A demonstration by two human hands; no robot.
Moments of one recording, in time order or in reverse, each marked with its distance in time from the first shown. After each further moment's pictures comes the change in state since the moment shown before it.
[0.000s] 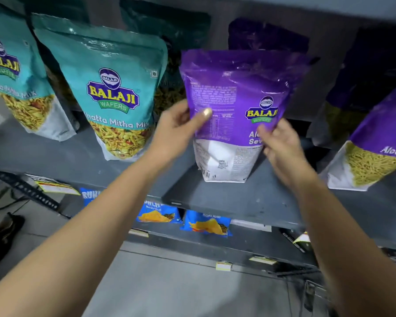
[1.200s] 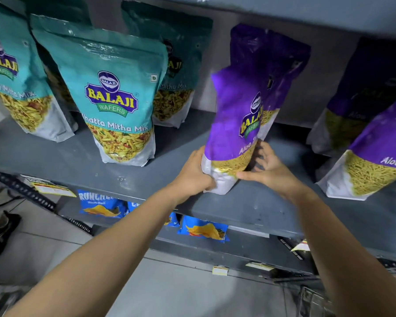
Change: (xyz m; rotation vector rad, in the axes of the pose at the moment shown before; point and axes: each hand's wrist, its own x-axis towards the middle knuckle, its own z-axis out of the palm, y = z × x) left_hand -0.024 -0.077 0.029 0.293 -0.174 -0.387; right_hand 0.004 0.045 -0.036 -0.480 -0.175 0.281
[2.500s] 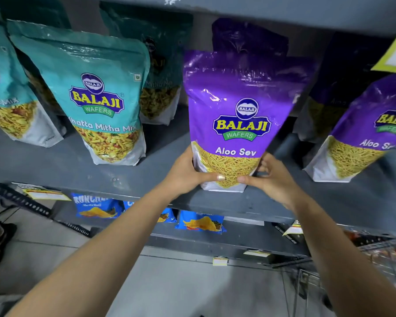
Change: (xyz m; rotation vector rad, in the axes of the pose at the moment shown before) left_hand -0.014 0.007 -0.002 -0.036 -0.063 0.079; right_hand -0.061 -0.007 -0.002 -0.117 0.124 -0.039
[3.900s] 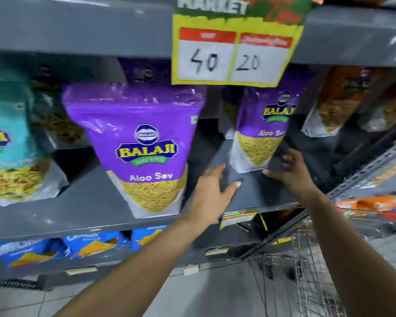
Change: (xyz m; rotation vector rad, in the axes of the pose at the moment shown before) left_hand -0.003 0.052 0.208 0.217 0.017 0.314; right_hand -0.051 0.111 -0.189 0.145 0.600 0.143
